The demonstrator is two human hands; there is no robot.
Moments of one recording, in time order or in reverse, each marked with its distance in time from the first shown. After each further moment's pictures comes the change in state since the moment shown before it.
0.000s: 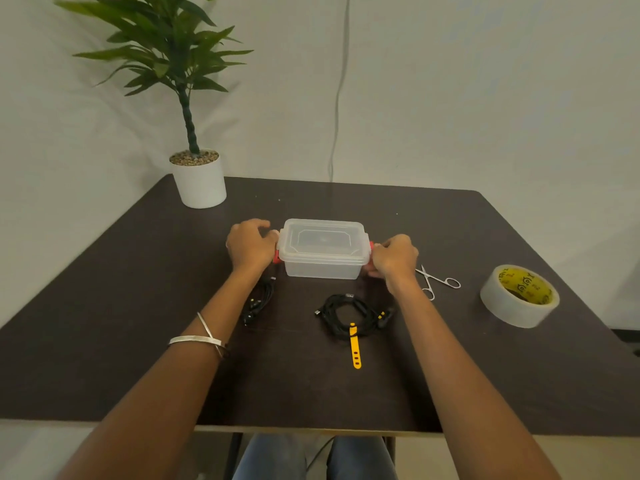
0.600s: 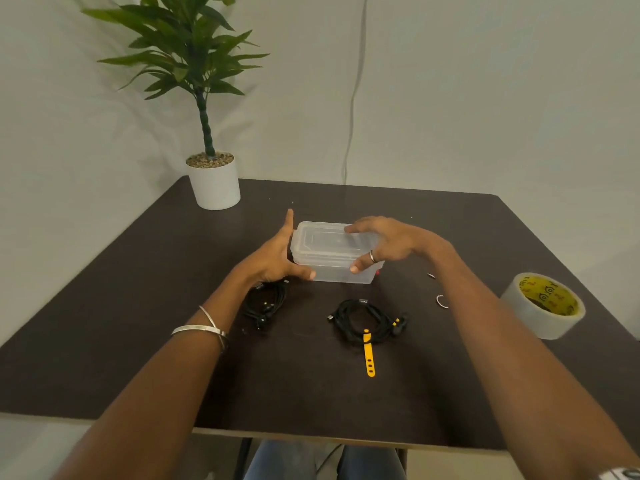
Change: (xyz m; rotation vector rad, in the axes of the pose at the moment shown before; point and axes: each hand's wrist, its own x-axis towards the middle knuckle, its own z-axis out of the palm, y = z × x) left_hand 0.003 -0.007 -0.017 -0.056 -0.770 0.140; right_hand 0.037 -0.048 -0.016 -0.652 -0.819 -0.637
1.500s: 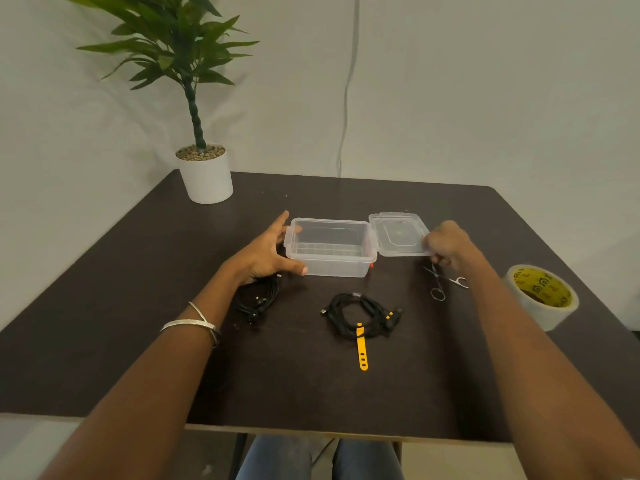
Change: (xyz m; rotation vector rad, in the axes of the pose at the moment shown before) left_hand 0.006 -0.012 0.001 -0.125 0.008 -0.036; right_hand -0.039 0.076 0.004 0.459 0.491 0.716
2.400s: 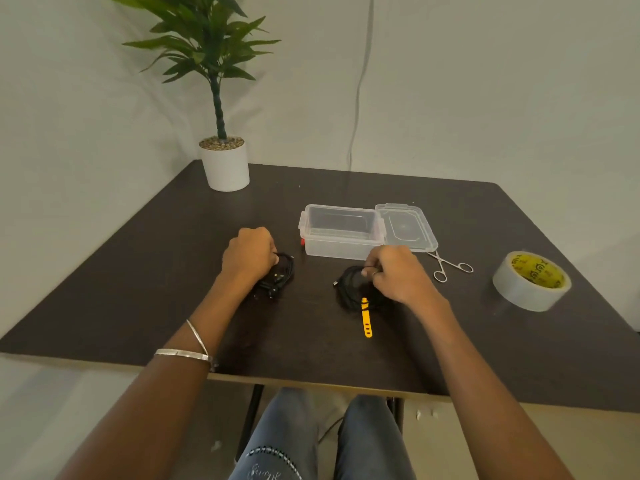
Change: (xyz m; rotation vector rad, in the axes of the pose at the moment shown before) left_hand -0.068 -0.004 0.001 0.712 0.452 -0.139; right_hand -0.127 -0.011 0.066 -0.389 -0.062 -0.619
